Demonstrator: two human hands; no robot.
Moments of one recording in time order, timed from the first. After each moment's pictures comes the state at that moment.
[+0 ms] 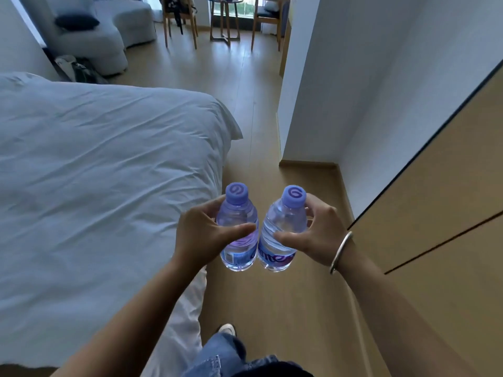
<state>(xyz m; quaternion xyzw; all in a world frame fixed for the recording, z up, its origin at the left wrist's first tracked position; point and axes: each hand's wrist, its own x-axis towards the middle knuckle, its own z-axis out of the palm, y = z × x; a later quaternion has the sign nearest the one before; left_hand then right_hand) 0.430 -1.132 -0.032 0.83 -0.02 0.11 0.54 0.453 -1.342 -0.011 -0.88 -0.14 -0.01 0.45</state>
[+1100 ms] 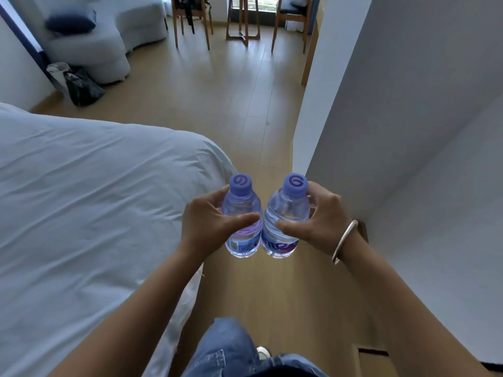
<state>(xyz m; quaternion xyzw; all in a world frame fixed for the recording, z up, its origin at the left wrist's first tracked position) 0.977 -1.167 -0.041 0.85 0.01 0.15 0.51 1.017 -1.372 -0.013 -0.86 -0.23 -0.01 0.46</state>
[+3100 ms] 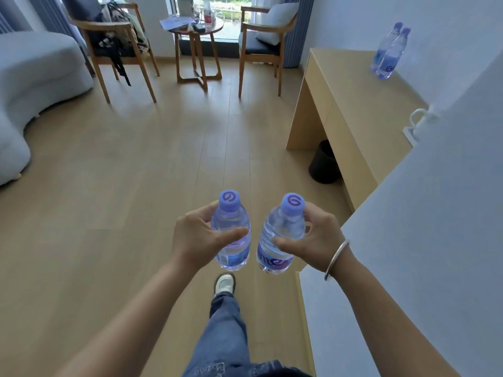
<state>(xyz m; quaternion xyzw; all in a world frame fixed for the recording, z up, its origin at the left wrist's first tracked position) 2.082 -0.986 -0.060 0.85 0.00 0.07 0.52 2.084 -1.203 -0.036 -0.89 -0.11 -0.03 0.44</state>
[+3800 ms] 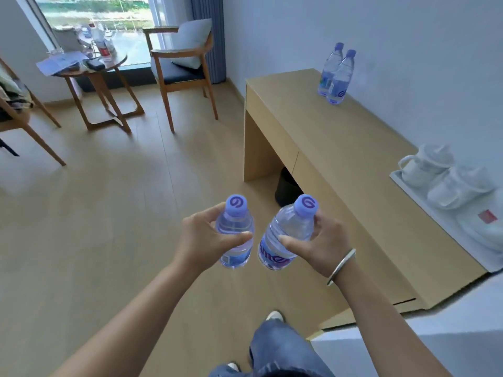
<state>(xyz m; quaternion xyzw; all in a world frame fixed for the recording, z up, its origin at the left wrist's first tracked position) 2.492 -1.028 -0.047 0.83 -0.16 -0.07 0.53 2.410 -1.230 -0.034 -0.87 0.11 -0.16 0.46</state>
